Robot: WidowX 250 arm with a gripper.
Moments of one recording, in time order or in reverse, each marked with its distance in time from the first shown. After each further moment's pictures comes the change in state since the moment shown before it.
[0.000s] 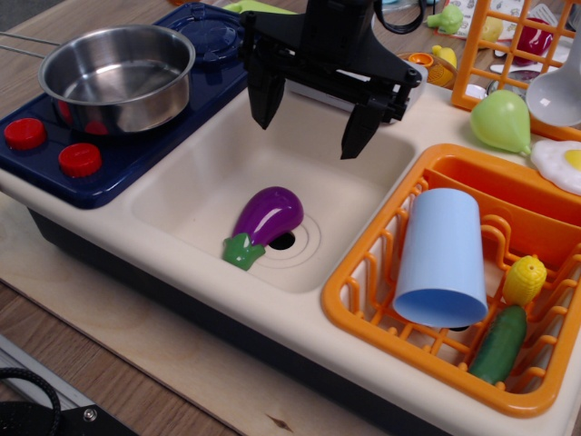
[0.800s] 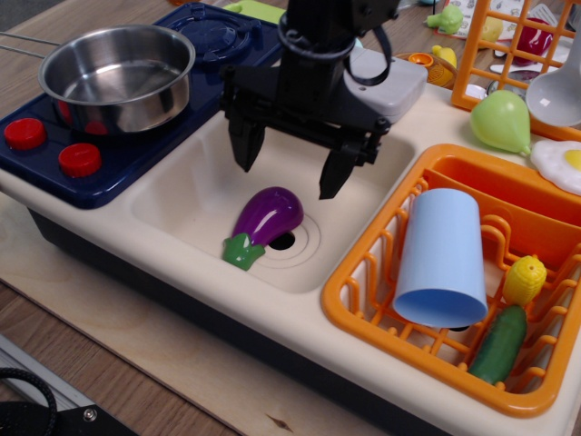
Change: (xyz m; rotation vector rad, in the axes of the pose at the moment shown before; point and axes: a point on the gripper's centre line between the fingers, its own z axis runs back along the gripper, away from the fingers) arm -0.015 0.008 -0.038 -0.016 -0.005 0.006
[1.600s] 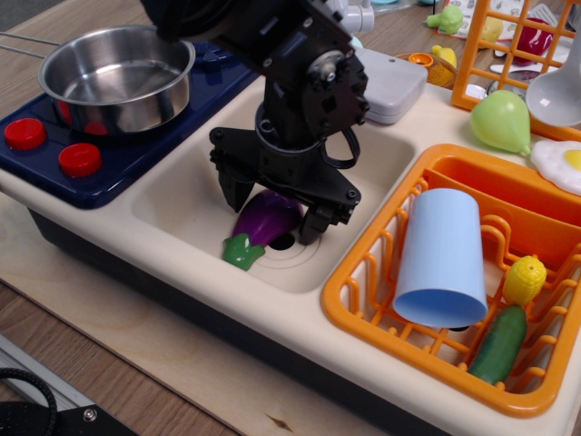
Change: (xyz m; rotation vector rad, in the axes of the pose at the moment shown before) arm -0.003 0.003 -0.042 -0.016 -0.142 -0.040
